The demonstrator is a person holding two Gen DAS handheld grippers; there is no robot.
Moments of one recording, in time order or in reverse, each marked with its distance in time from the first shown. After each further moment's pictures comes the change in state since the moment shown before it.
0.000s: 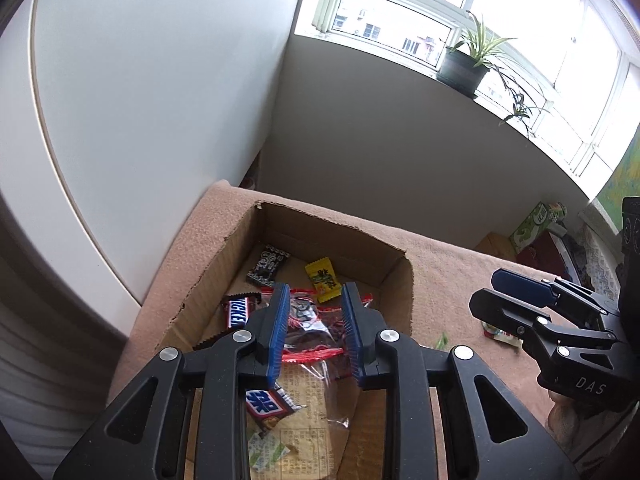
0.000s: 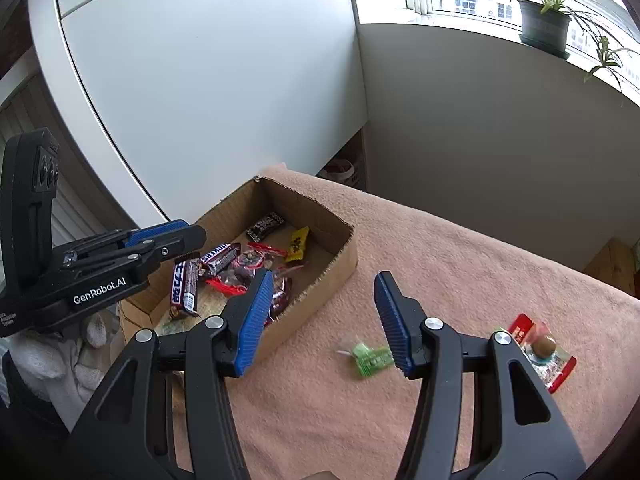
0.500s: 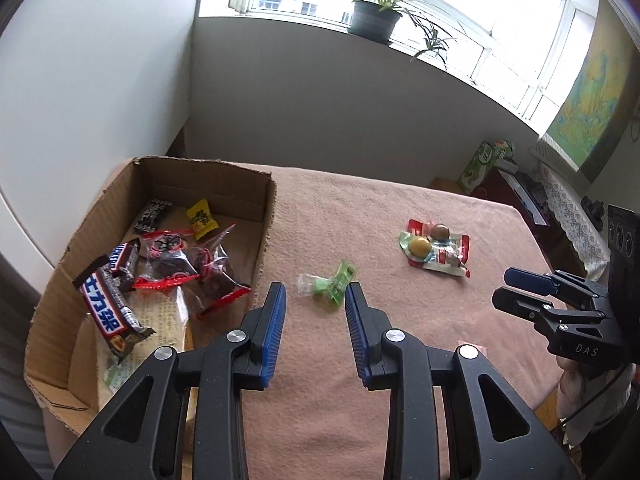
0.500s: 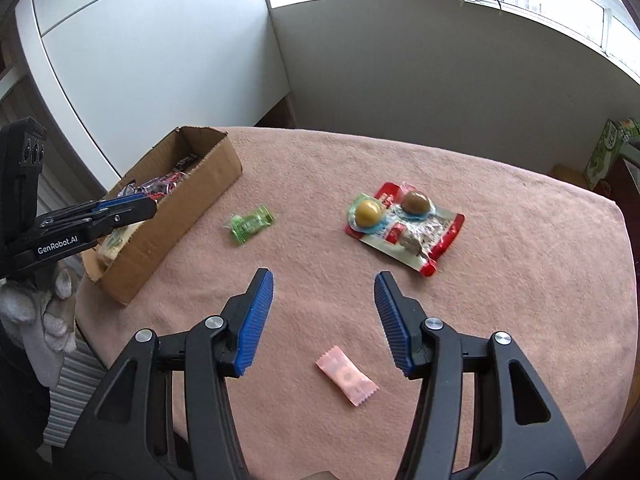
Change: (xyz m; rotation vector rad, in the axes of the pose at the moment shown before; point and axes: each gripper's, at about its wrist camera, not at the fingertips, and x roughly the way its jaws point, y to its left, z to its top) left arm 0.006 -0.082 -0.053 0.165 0.088 -0.147; right arm -0.067 -0.104 -0.110 0.142 0.067 -0.106
